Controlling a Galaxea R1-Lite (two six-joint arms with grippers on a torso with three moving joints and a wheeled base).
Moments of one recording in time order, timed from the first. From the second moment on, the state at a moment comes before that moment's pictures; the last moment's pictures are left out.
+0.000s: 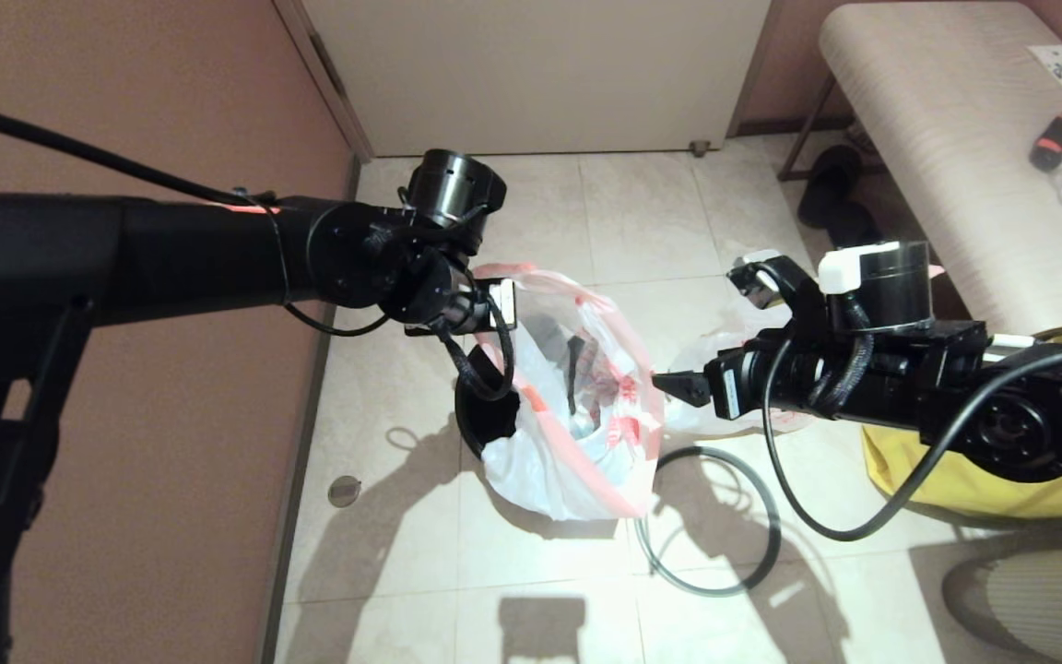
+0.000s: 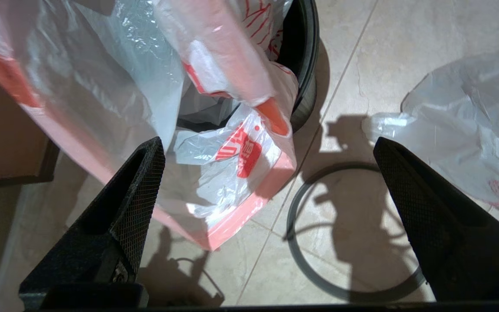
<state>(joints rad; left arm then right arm) -0.54 2.07 -1.84 0.38 0.44 -0.30 0.45 1.84 -1.12 -0.37 0.14 -0.02</state>
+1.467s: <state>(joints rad) -0.41 2.00 -1.92 0.44 0.43 -0.31 0.47 2.13 -1.35 -0.44 0.20 -0.07</state>
